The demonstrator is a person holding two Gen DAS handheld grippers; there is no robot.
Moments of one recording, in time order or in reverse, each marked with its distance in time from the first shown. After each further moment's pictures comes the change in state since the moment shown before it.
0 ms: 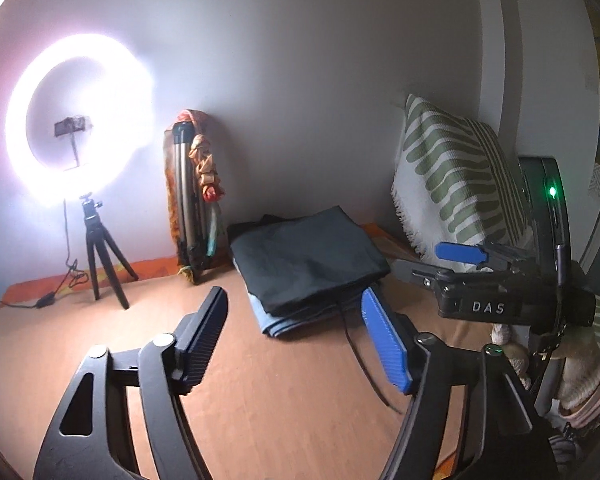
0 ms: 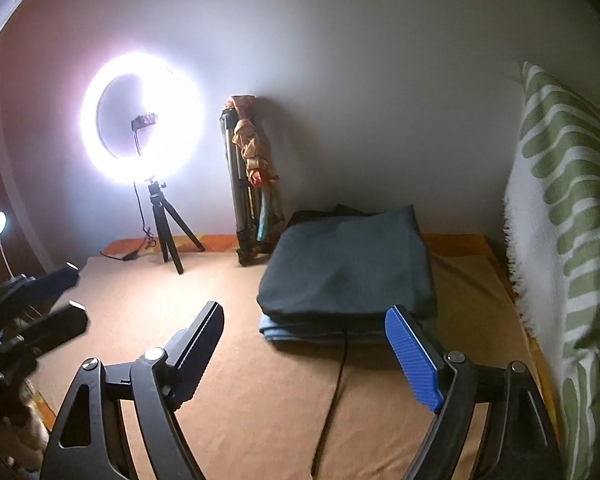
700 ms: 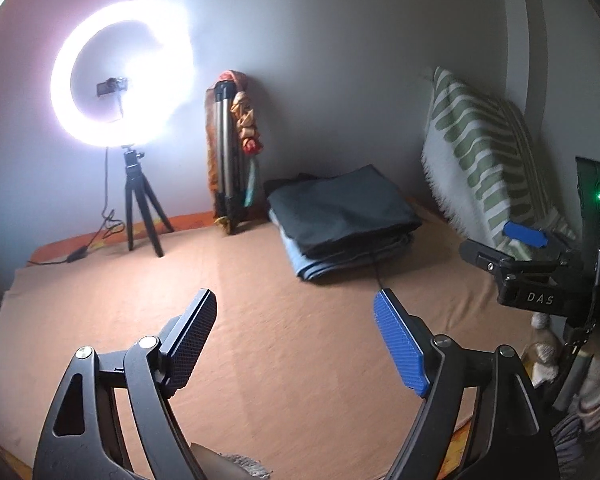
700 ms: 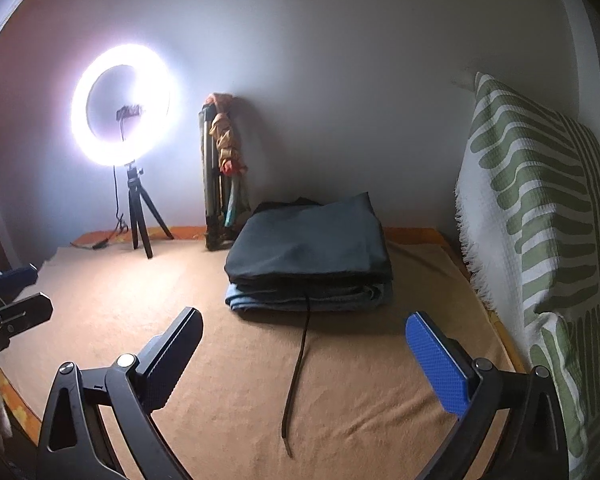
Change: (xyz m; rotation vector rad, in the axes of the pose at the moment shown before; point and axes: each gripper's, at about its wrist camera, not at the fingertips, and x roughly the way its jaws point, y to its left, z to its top) left arm -0.019 0.011 -0.056 -0.016 0.075 0.121; right arm -0.032 0.008 -0.063 -0.020 -0.068 -0.155
